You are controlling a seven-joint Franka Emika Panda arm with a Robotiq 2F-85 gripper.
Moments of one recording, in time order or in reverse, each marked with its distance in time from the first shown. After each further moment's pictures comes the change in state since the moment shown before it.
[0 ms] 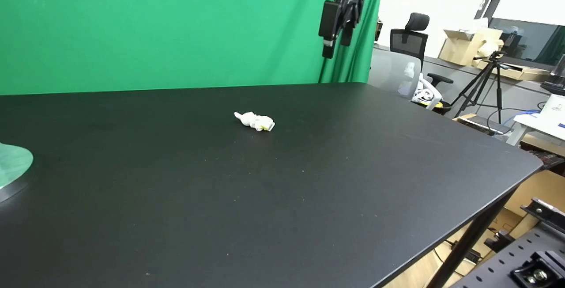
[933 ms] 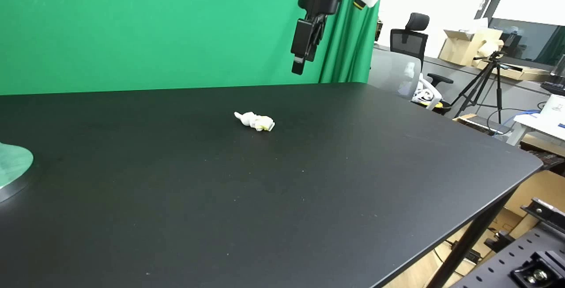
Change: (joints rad) arm 0.010 0.129 0.068 0.041 0.173 0.104 -0.288
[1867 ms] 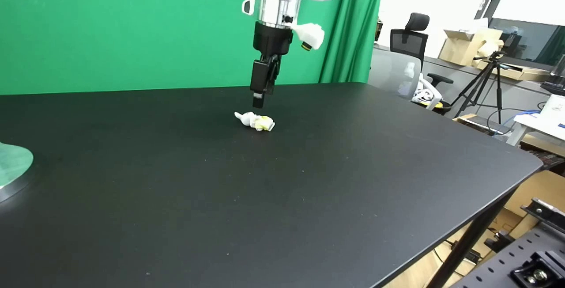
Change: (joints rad) arm 0.008 0.325 0.092 0.253 -0.001 -0.041 -0.051
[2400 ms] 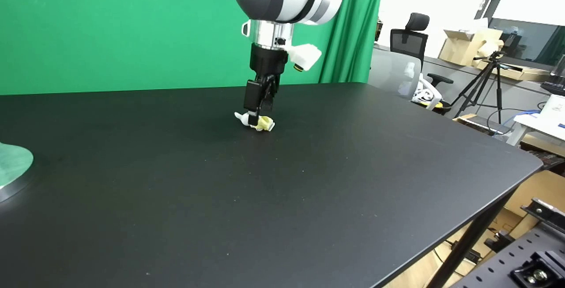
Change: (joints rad) arm 0.011 0.095 -0.007 0.037 -0.004 0.023 0.105
